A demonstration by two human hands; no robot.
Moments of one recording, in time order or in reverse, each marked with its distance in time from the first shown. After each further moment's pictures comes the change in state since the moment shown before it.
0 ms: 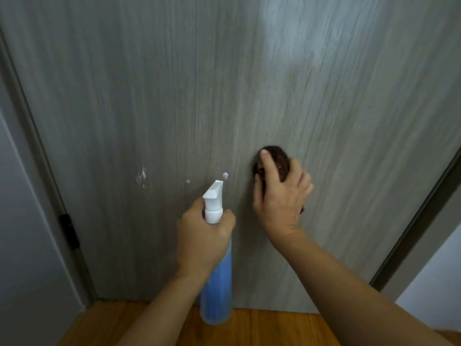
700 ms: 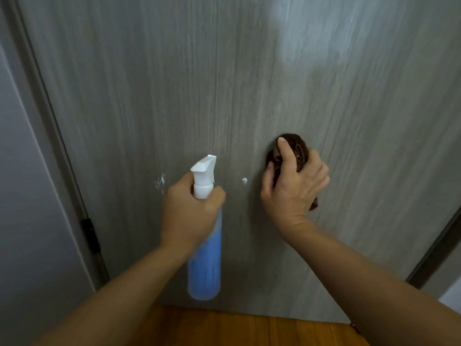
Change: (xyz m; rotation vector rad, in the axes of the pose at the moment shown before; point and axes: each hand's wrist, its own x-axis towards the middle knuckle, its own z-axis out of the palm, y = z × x) left_hand 0.054 0.016 -0.049 0.013 0.054 0.110; right_hand 0.023 -0.029 0.016 0.024 0.145 0.056
